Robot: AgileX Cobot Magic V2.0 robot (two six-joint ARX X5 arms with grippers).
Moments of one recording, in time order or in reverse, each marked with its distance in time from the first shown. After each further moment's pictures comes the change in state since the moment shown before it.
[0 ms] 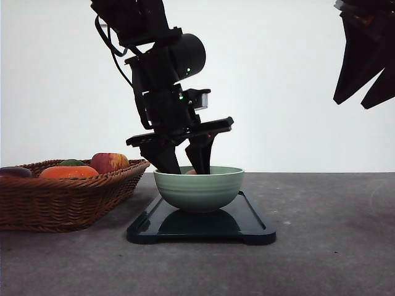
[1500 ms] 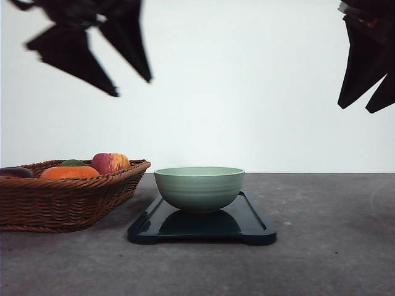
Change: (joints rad) left_arx 0.011 -0.881 -0.640 0.126 0.002 -0.039; right_arx 0.000 0.000 0.000 -0.030 0.000 0.000
